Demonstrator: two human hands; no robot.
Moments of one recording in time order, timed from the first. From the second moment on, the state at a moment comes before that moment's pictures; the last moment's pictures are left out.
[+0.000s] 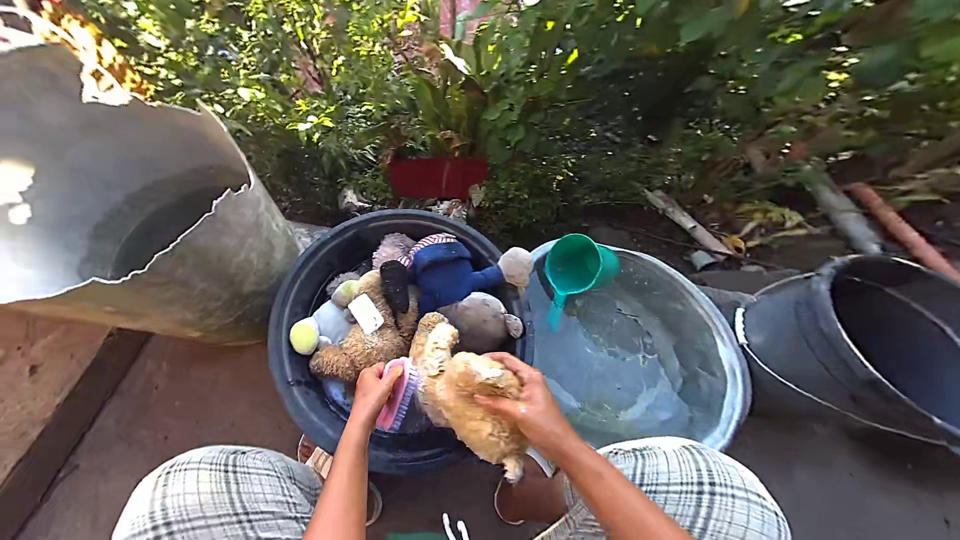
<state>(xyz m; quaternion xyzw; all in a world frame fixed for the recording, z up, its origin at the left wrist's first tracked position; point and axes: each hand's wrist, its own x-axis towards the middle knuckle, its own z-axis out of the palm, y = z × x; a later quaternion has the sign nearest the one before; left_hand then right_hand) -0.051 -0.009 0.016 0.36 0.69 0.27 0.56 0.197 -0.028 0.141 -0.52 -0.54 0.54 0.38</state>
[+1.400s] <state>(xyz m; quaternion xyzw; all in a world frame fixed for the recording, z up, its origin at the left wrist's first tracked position) 0.012 0.032 0.058 0.58 0.72 0.13 0.37 0.197 0.011 0.095 -0.65 -0.35 0.55 0.37</state>
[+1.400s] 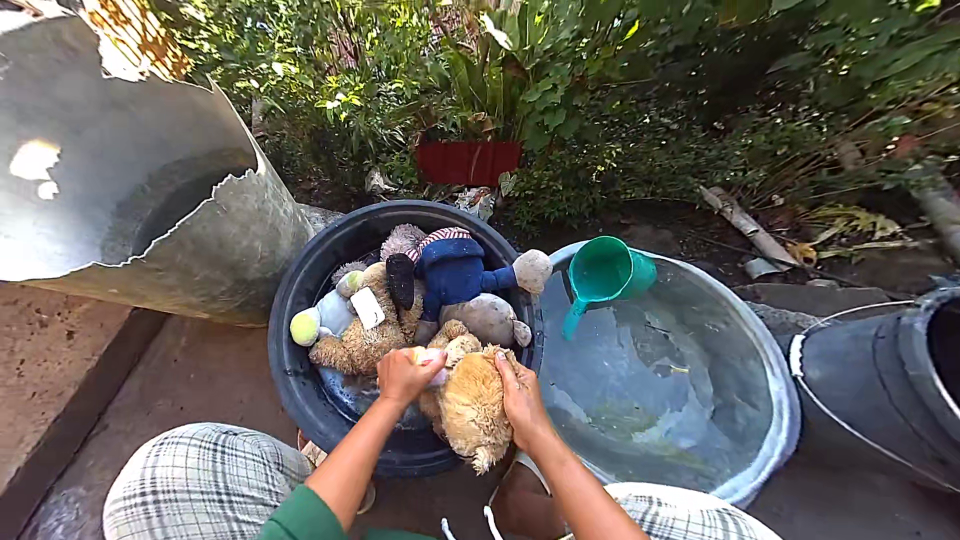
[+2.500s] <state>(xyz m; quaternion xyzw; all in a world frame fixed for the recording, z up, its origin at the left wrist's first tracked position) 0.003 0.009 0.093 0.75 0.58 0.14 0.28 0.184 0.009 0.098 -0.66 -0.32 0.58 0.36</state>
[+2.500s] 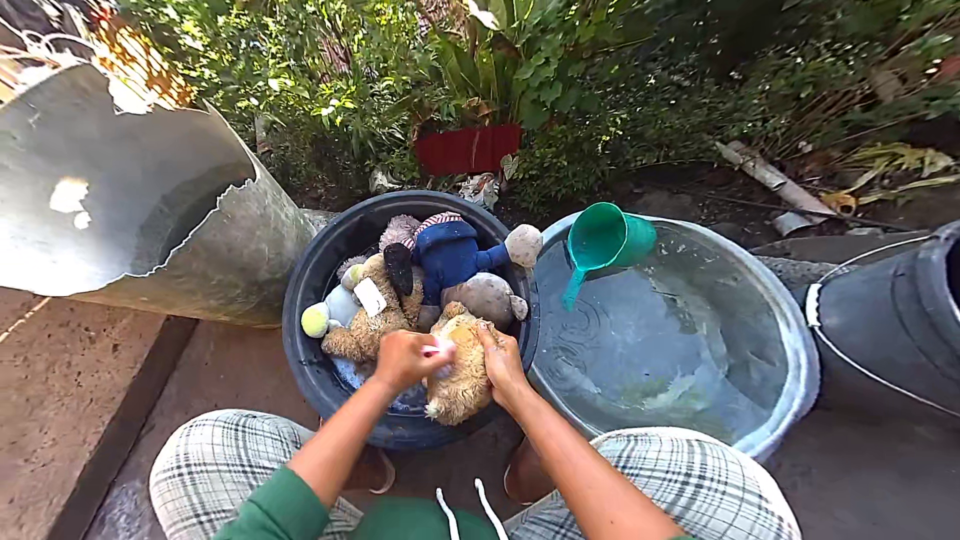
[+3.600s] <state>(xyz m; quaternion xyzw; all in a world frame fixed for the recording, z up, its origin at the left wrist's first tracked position) 0.075 -0.007 0.149 0.69 0.56 0.44 0.11 0.165 0.002 0.097 -0.57 -0.09 0.62 0.52</state>
